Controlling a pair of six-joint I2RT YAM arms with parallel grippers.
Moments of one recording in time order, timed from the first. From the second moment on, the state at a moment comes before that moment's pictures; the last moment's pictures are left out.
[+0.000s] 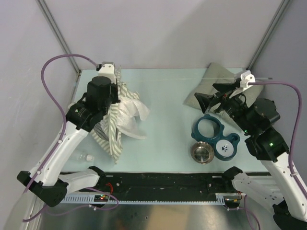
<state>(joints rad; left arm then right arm) -0.54 1.12 1.37 -0.69 -0.48 -0.20 0.53 0.78 1.18 -0.28 -0.06 0.12</state>
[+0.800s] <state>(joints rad) -0.39 1.11 1.01 -0.12 -0.06 0.33 0.53 0.75 1.37 -0.50 -0.21 0.10</state>
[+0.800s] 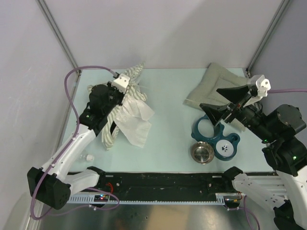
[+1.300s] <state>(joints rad) -0.20 1.06 0.88 0.07 0.22 0.49 0.53 0.90 1.62 -0.87 -0.14 0.14</state>
